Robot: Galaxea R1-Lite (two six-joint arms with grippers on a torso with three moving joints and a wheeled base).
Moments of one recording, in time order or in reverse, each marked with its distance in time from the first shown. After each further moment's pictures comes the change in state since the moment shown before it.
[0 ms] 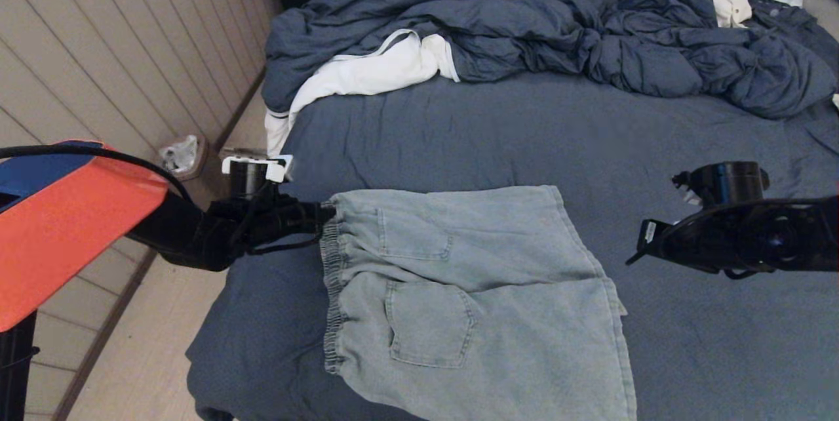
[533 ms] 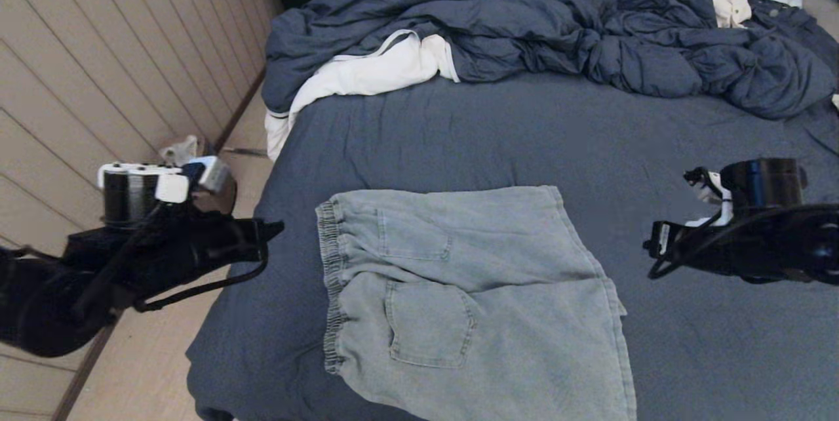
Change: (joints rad) left arm 0.019 -0.521 0.522 -0.055 0.010 -0.070; right arm 0.004 -0.162 0.114 0.009 0.139 -0.085
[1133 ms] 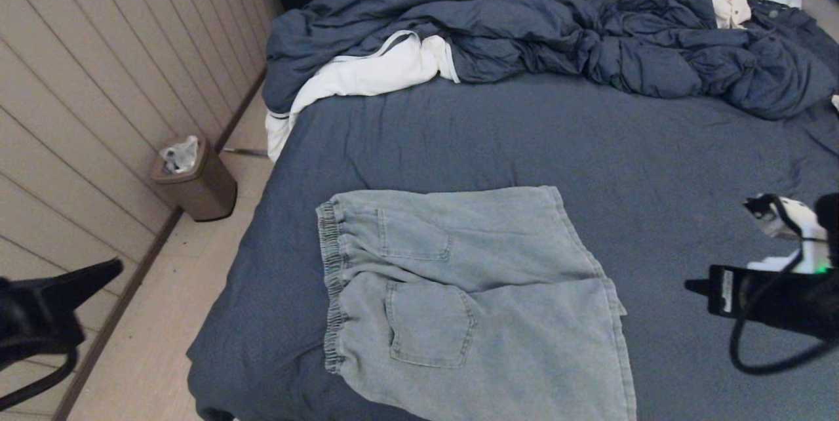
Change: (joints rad) left arm 0.069 -0.761 0.163 0.510 0.106 -0.021; right arm 0.026 -0.412 0.255 0.156 0.024 -0.069
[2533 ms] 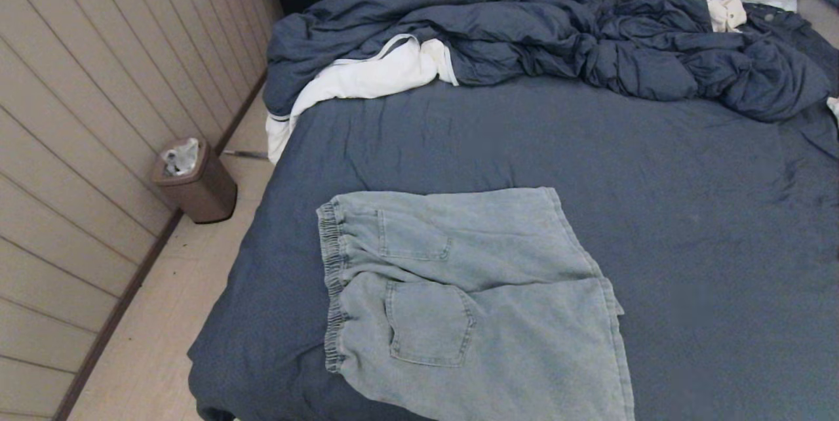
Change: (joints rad) left arm 0.181 -0.905 0.502 0.135 -0.056 0.229; right arm 0.111 -1.322 0.622 0.063 -0.138 -0.165
